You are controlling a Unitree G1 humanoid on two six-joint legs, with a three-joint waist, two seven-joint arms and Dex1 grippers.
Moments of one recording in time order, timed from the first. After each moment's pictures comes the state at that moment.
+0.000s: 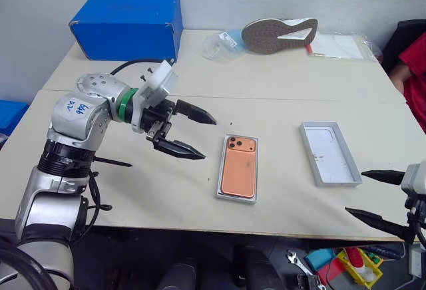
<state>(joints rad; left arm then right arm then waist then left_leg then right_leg) -0.92 0.70 -0.18 0.08 -0.55 0.59 -1.50 0.39 -0.97 -0.77 -0.62 0.52 0.67 1.06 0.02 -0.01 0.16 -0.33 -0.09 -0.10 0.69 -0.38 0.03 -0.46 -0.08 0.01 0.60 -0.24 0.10</state>
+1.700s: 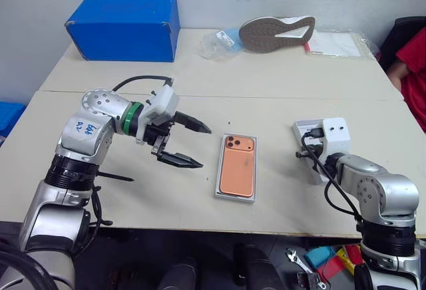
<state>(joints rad) -0.80 0.70 -0.18 0.10 -0.41 0.43 -1.47 -0.39 -0.43 -0.27 -0.38 0.38 1.27 0.15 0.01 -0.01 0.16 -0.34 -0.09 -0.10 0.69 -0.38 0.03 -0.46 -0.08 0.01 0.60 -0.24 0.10</state>
